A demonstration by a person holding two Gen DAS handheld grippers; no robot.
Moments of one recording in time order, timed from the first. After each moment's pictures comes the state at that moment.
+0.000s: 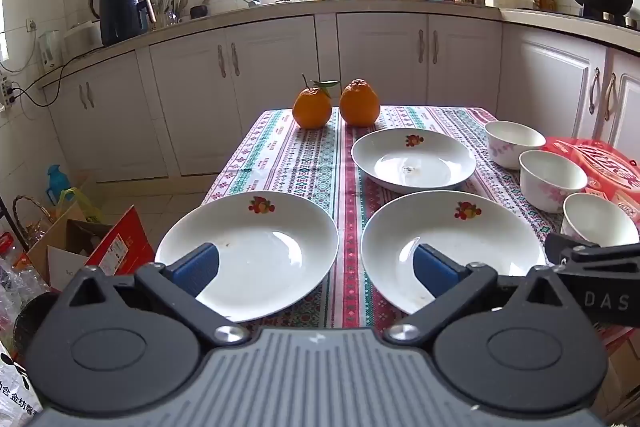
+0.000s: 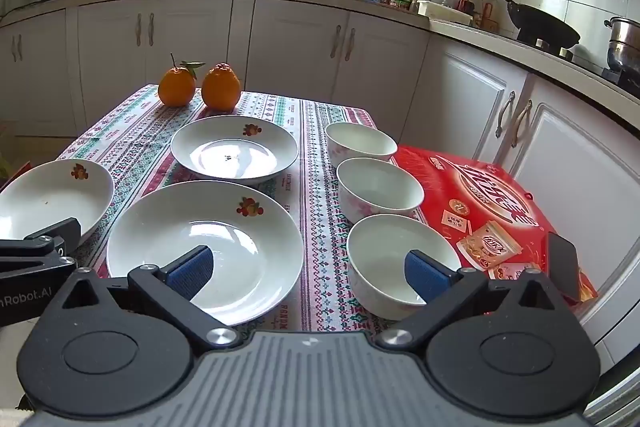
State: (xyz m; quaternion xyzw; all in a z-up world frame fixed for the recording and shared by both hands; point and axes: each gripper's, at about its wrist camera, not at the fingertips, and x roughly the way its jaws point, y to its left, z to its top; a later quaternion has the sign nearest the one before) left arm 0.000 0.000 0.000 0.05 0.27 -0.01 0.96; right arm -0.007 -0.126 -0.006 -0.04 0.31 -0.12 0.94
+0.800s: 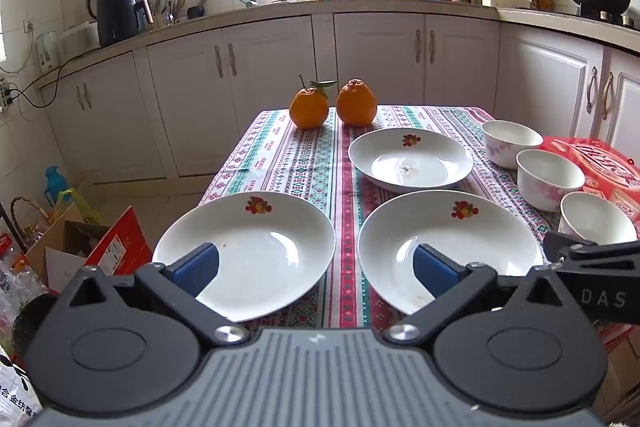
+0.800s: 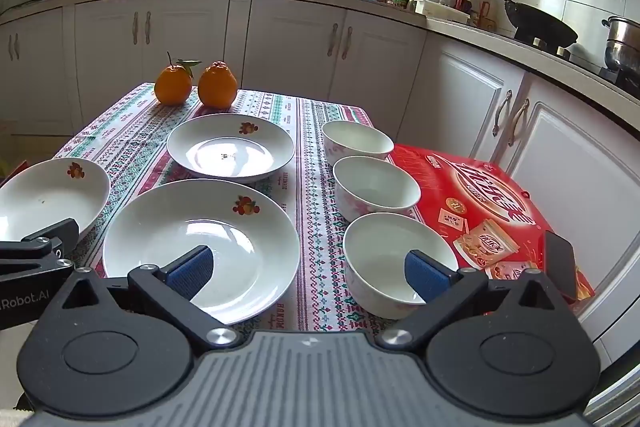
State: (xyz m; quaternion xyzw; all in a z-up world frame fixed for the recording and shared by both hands) left arm -0.002 -0.002 0.000 0.05 0.27 -0.02 0.96; right arm -0.007 -0.124 -0.005 -0.04 0.31 -0.12 0.94
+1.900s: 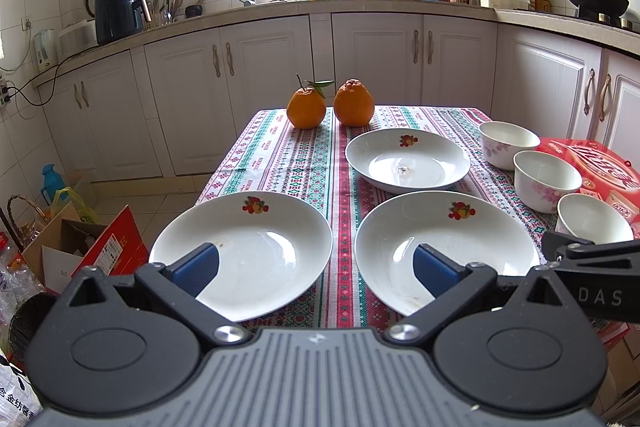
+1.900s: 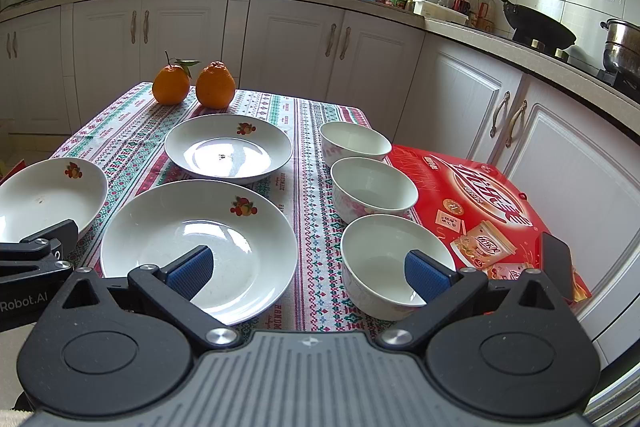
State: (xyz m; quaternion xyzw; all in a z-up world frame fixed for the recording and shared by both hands) left arm -0.001 0.000 0.002 0.05 0.27 -0.02 0.96; right arm -0.006 -0.125 -0.005 -0.04 0.31 -0.13 0.94
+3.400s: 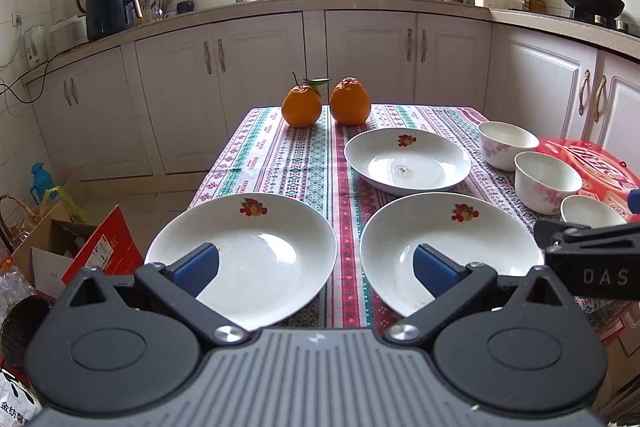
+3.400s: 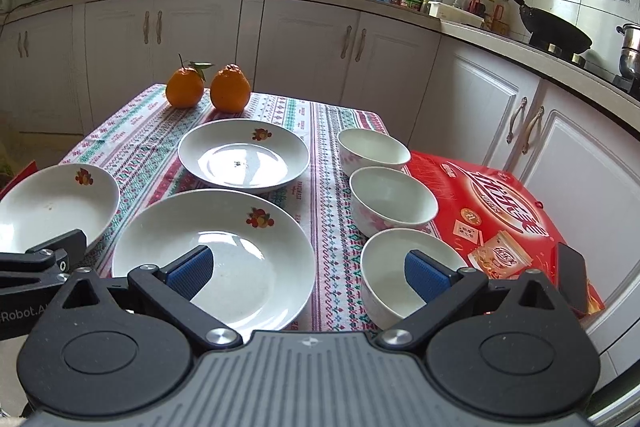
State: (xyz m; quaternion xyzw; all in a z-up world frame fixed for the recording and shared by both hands) left arm 0.009 0.013 0.001 0.05 0.27 -0.04 0.96; right arm 0.008 -0.125 0.002 -0.04 0.31 -0.10 0.95
